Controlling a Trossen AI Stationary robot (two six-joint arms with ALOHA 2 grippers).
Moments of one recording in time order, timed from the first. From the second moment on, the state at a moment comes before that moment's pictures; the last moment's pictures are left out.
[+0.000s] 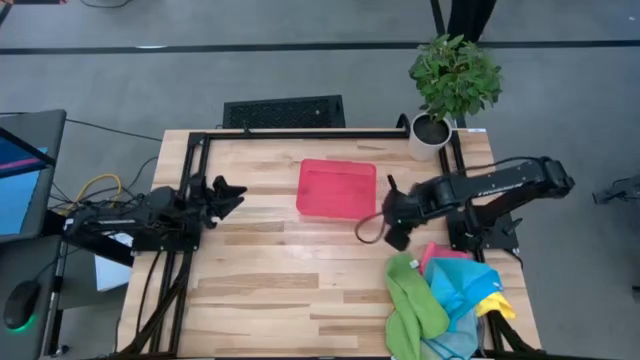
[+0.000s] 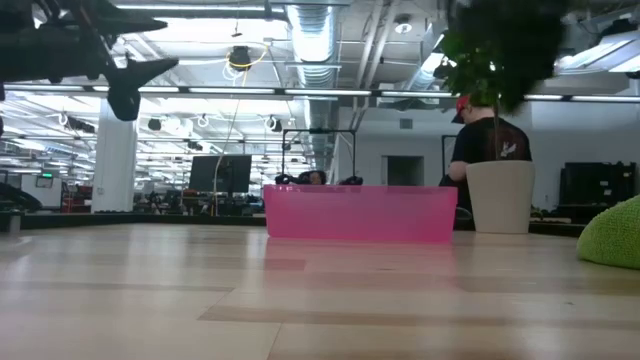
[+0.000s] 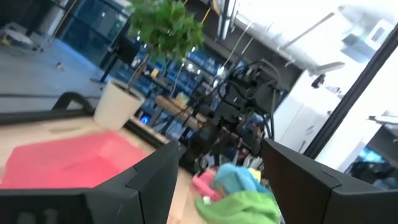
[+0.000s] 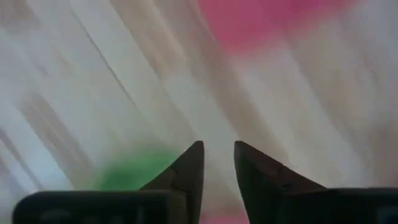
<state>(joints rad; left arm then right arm) 0.08 0.10 0.03 0.31 -0.12 -0.60 0.18 1.32 1.11 -1.21 0.10 0.70</state>
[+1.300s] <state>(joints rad) 0.07 0.30 0.03 0.46 -0.09 -0.52 0.34 1.28 0.57 -0.76 -0.08 1.22</state>
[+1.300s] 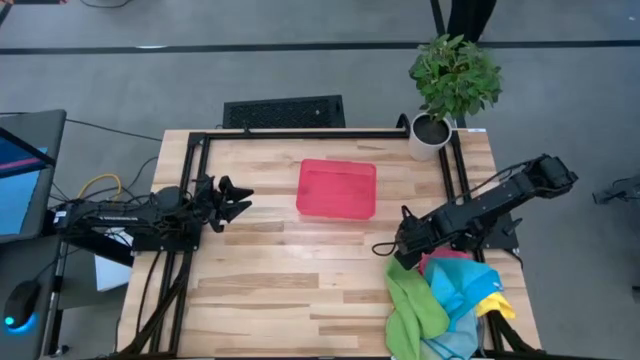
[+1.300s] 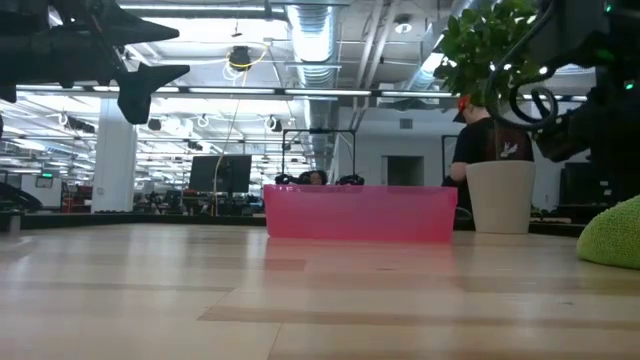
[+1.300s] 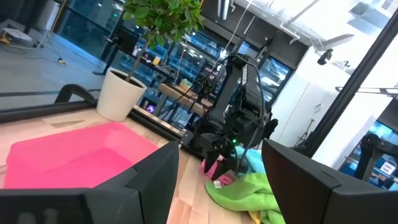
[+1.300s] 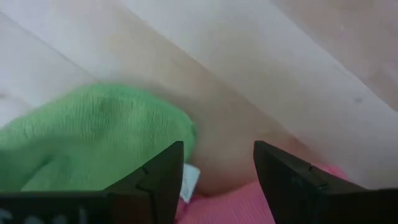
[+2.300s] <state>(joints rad) 0.07 0.30 0.03 0.46 -0.09 -0.56 0.28 1.35 0.72 -0.67 0.04 0.99</state>
